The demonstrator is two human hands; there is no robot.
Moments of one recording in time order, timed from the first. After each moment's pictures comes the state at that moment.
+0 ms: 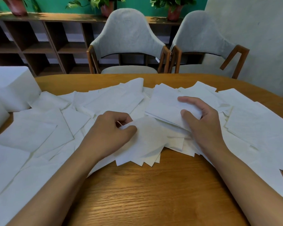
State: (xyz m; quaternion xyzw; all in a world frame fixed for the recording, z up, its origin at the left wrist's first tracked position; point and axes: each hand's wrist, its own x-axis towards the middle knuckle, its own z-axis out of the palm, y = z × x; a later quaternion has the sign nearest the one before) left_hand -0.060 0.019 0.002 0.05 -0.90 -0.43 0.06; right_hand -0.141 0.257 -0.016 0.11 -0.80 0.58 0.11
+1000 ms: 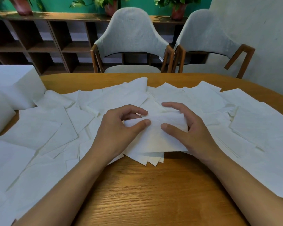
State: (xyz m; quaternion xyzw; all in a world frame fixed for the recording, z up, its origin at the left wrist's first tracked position) left_hand -0.065 0.029 -0.010 0.04 -0.83 -0.53 0.16; right_hand -0.123 0.239 -0.019 0.24 -0.82 0.52 -0.01
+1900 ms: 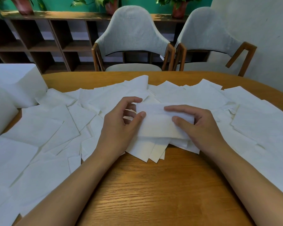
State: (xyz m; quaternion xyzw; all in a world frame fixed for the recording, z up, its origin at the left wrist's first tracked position) left_hand -0.070 0.030 -0.030 0.02 -0.83 -0.51 0.23; right_hand -0.127 0.250 -0.012 0.24 -0.80 0.55 0.02
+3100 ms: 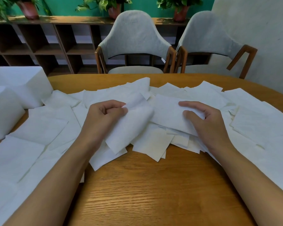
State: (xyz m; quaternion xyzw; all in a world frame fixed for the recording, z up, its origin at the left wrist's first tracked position) left_hand -0.062 -0.010 -0.006 0.13 -0.76 -0.62 0.15; right_hand -0.137 0.259 -0.017 0.13 -0.82 0.56 0.07
